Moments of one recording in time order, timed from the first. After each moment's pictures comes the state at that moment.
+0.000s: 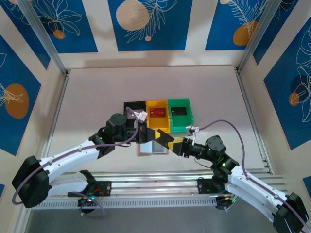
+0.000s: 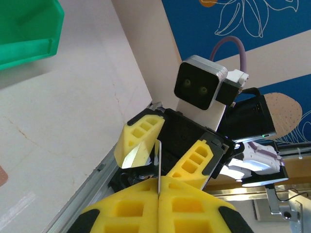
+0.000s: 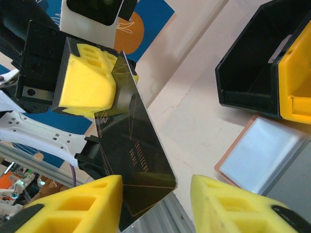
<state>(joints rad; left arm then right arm) -0.81 1.12 0.62 0.23 0.63 -0.99 0.69 0.53 0.13 0.32 -0.52 0.80</state>
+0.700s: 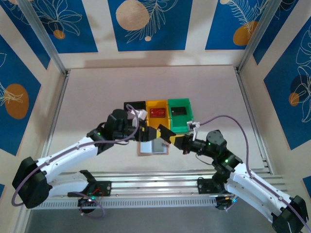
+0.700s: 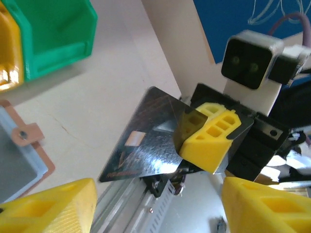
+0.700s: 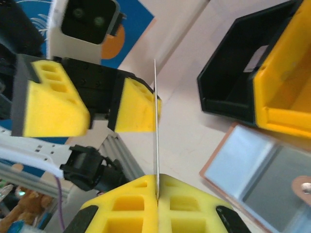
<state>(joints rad) -0.73 1.12 0.76 -0.09 0.61 -0.78 0.64 0.54 0.30 0.05 -0.46 0.72</state>
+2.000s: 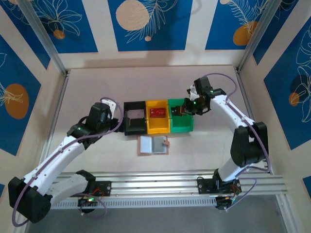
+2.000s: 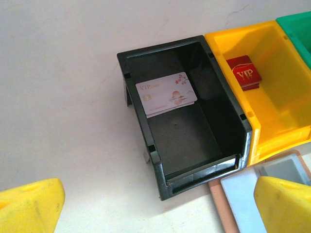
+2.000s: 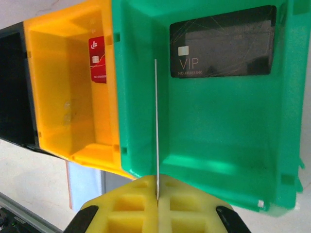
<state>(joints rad) -0.50 1.00 0.84 -0.57 -0.09 -0.23 0.25 1.61 1.25 -0.80 -0.39 0.38</state>
